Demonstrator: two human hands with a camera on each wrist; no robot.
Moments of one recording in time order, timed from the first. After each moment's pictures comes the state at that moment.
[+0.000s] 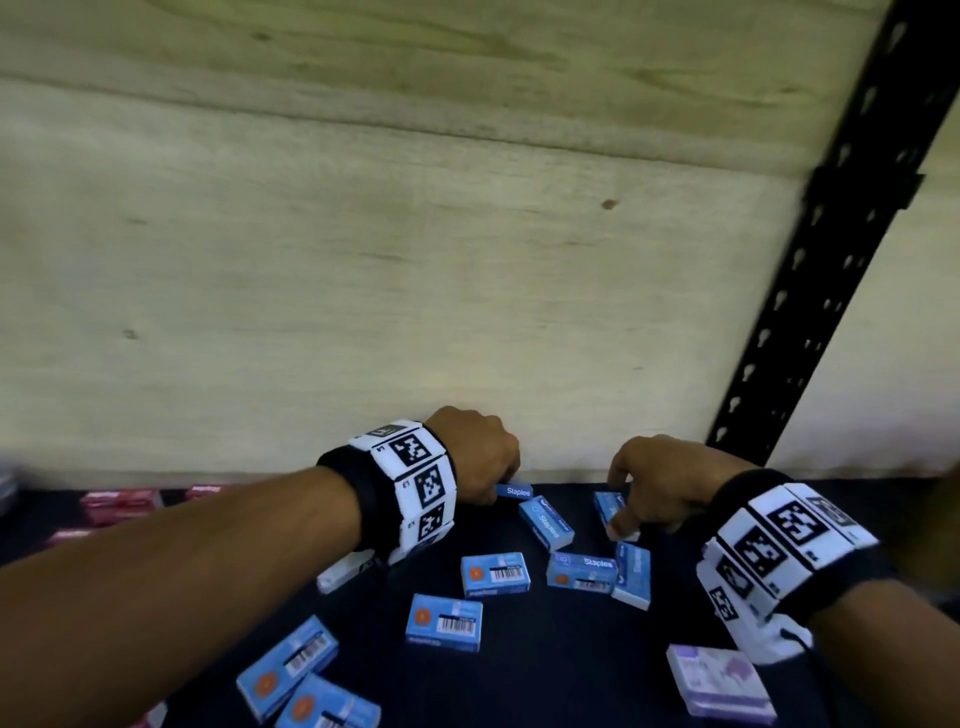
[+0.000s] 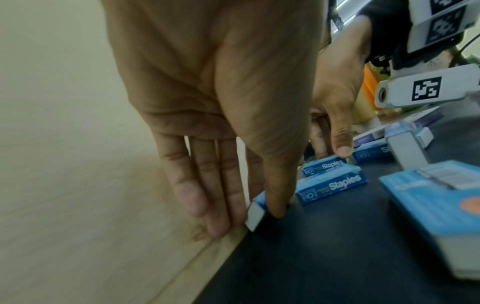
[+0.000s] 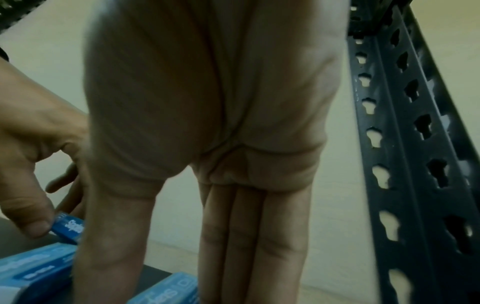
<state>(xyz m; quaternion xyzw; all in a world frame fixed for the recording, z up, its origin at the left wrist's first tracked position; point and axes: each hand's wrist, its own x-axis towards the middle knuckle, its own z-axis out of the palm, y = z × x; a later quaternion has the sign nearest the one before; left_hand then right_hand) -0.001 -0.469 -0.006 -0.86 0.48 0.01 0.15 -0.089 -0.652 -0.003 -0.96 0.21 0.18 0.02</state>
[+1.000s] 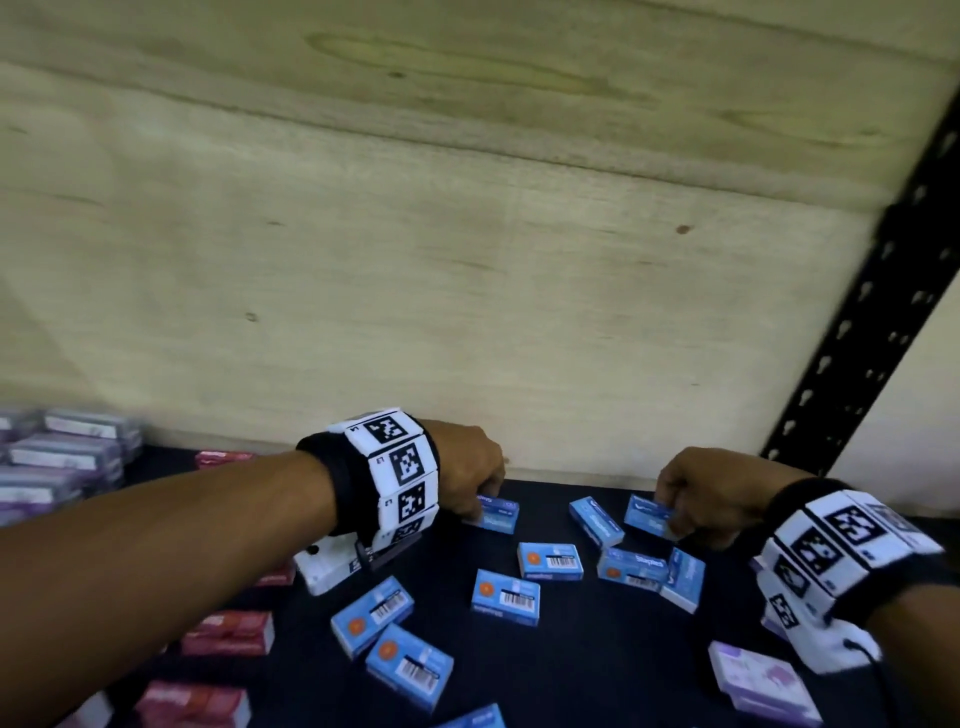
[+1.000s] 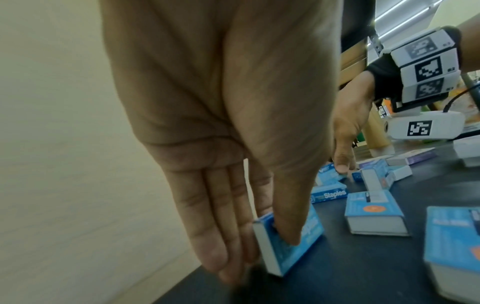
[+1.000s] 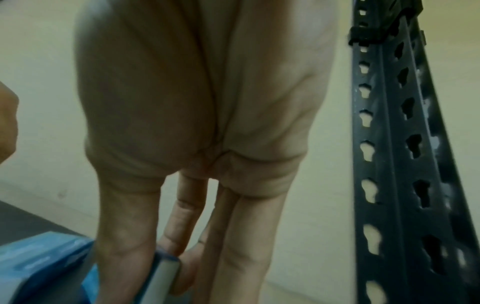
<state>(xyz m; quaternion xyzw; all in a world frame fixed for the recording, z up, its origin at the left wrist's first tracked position) -0.013 -0.396 0.003 -0.89 0.43 0.15 0.08 -0.092 -0.652 -0.001 -0.96 0.19 0.16 0.09</state>
